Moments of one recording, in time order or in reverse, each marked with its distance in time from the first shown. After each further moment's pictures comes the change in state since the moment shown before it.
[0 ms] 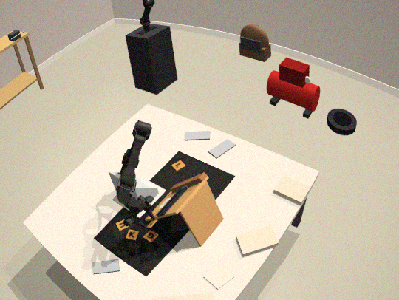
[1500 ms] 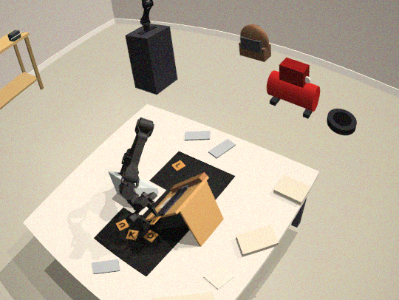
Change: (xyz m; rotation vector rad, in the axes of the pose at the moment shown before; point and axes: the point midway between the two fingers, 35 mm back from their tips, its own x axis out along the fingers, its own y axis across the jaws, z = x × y) arm 0.000 0.023 0.000 0.001 -0.001 0.004
